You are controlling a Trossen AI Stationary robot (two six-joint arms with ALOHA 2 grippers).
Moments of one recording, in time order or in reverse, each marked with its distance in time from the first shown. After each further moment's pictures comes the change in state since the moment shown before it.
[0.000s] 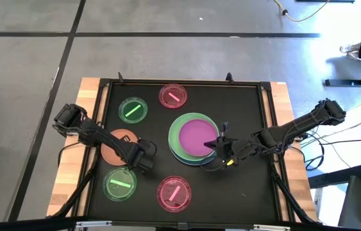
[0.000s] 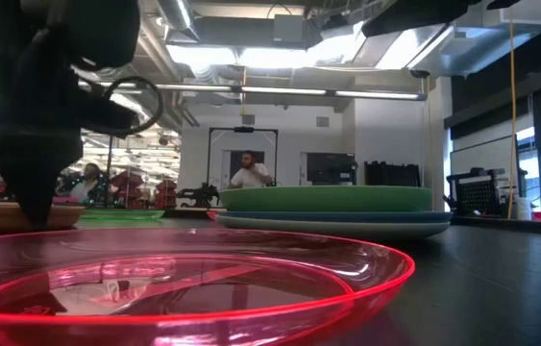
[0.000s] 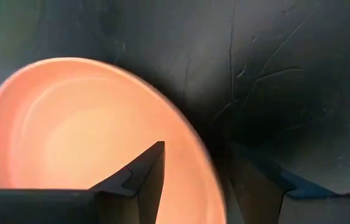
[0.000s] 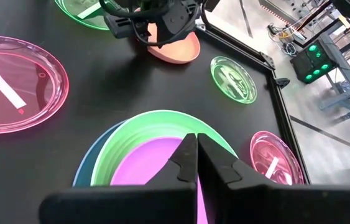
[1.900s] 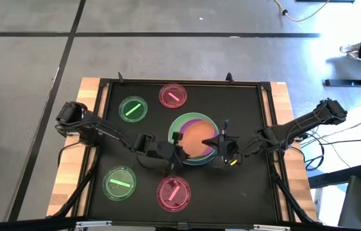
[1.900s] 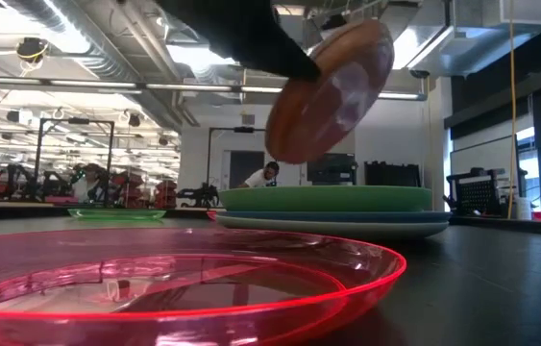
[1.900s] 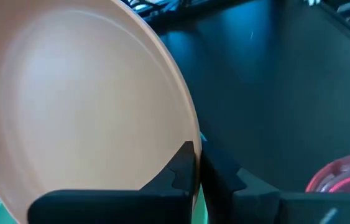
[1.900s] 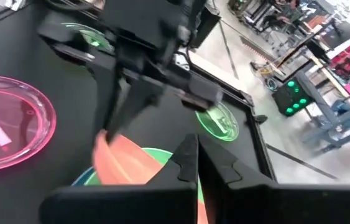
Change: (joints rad) left arm 0.146 -0.001 0.152 1.031 0.016 1.292; right arm 0.000 -0.032 0.000 0.150 0.001 -0.133
